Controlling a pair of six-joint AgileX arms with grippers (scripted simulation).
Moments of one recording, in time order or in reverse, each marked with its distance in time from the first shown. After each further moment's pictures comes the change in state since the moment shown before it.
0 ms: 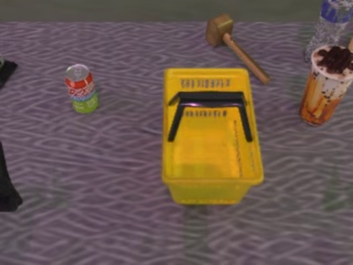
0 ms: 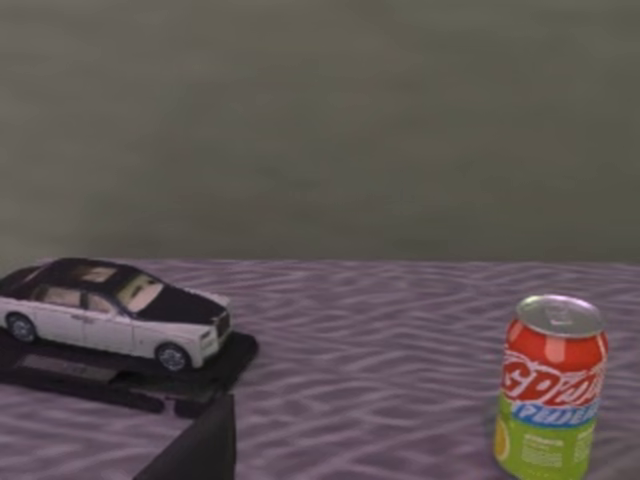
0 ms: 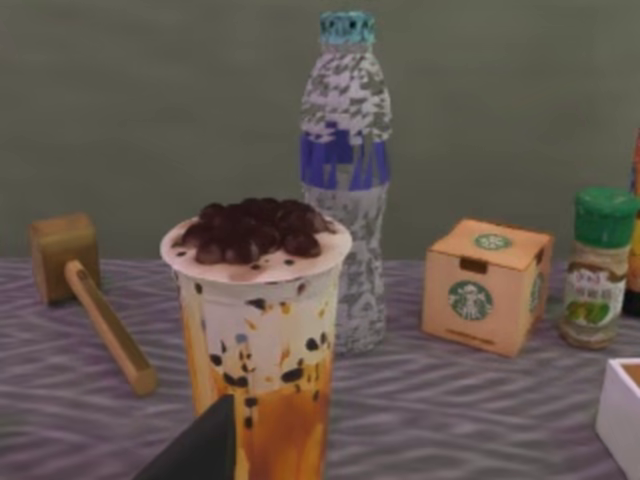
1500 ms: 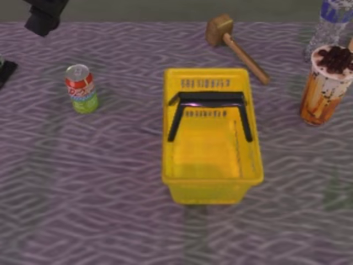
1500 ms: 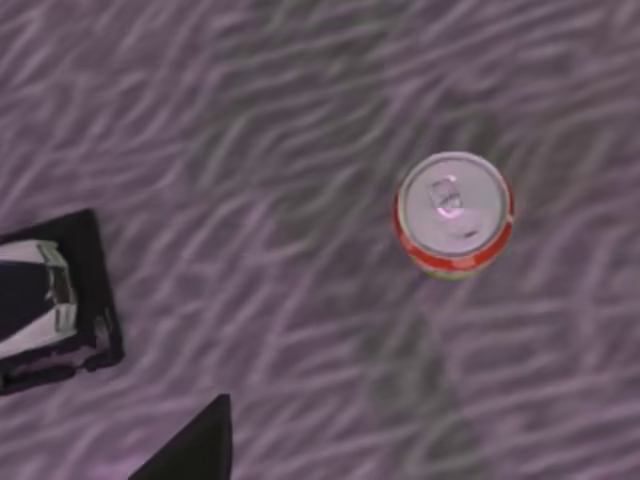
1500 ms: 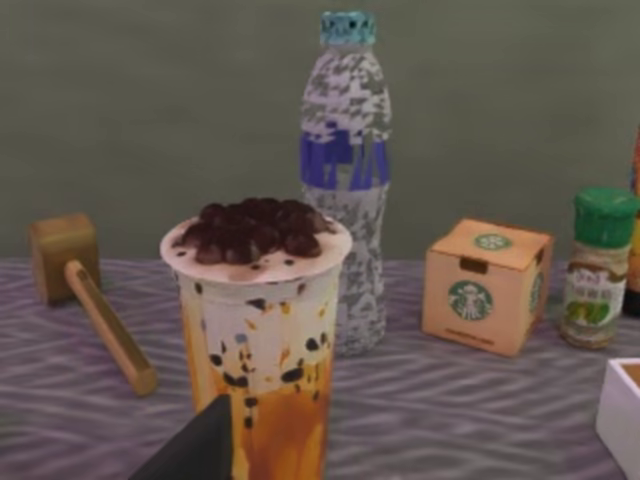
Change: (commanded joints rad) left arm -0.158 1.773 1.875 -1.143 0.045 0.445; right arm 0.000 0.000 0.000 0.000 0.000 0.000
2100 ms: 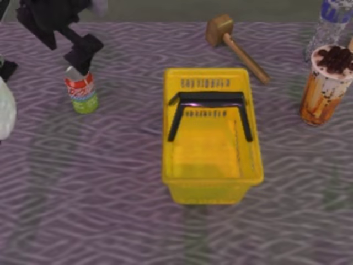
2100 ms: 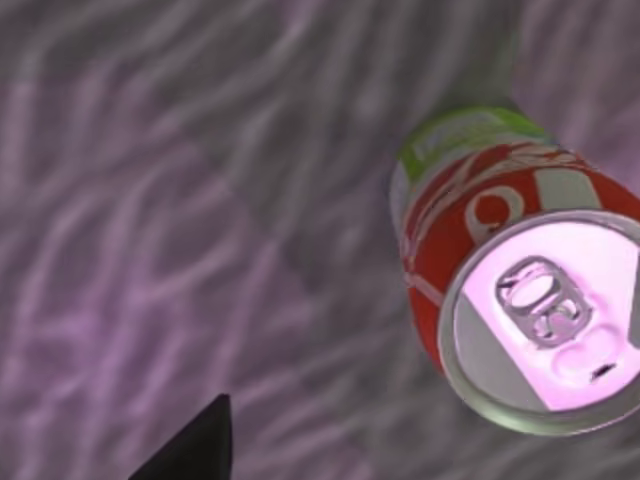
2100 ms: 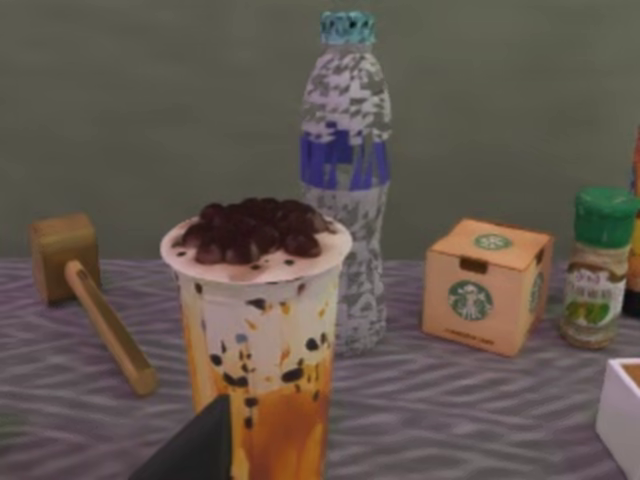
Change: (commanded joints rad) left arm -0.021 0.840 0.879 -0.497 -0.027 0.181; right arm 0.000 0.000 0.000 0.000 0.000 0.000
